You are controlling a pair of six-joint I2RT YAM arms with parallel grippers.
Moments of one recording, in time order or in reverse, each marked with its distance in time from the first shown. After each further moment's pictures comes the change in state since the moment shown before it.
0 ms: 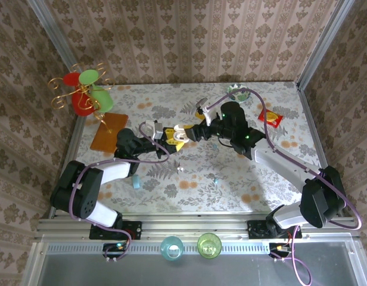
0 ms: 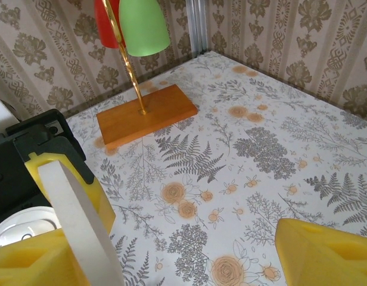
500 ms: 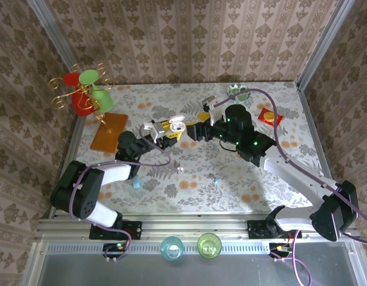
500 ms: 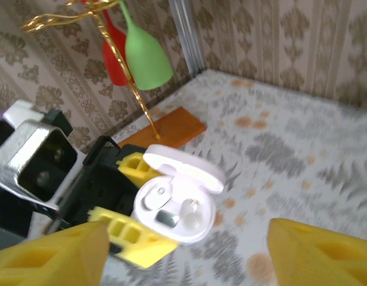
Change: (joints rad) left arm -0.021 0.000 -0.039 0.016 -0.368 0.273; right arm 0.080 -0.135 0.026 -0.116 0.135 0.256
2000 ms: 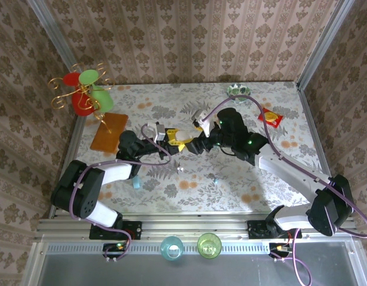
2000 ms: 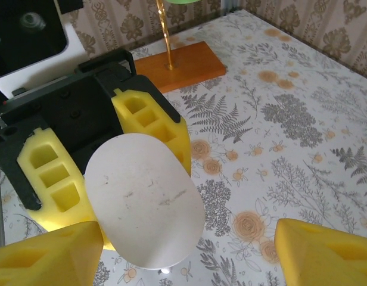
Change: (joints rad) left arm -0.011 0.006 0.020 -0.002 0.300 -0.254; right arm 0.005 0.049 -0.021 -0.114 -0.122 -0.371
